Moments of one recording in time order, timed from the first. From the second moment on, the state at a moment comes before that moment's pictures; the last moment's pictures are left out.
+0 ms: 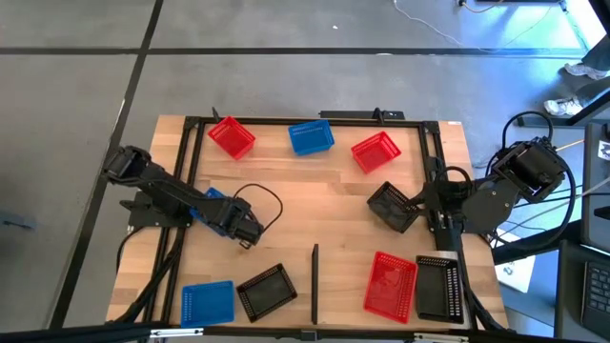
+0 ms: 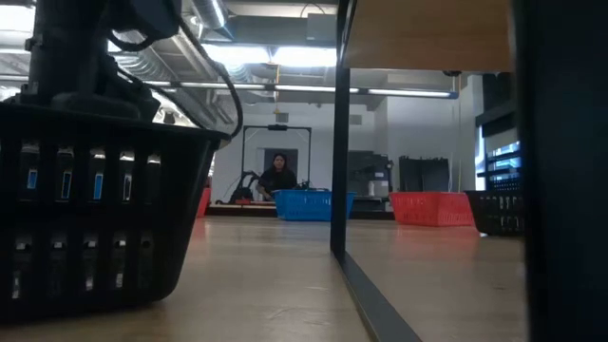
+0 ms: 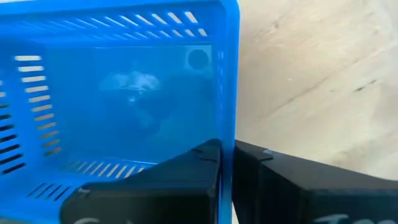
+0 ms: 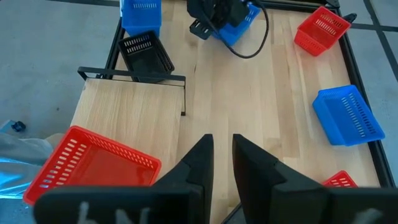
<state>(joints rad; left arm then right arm) -0.34 1.52 0.88 -0.94 -0.13 -1.37 0.68 1.40 2.07 -1.57 0.46 0.44</state>
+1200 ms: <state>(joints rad) -0.29 1.99 1.73 -1.56 -1.21 -0.16 0.51 1.41 1.79 -1.41 1.11 0.39</state>
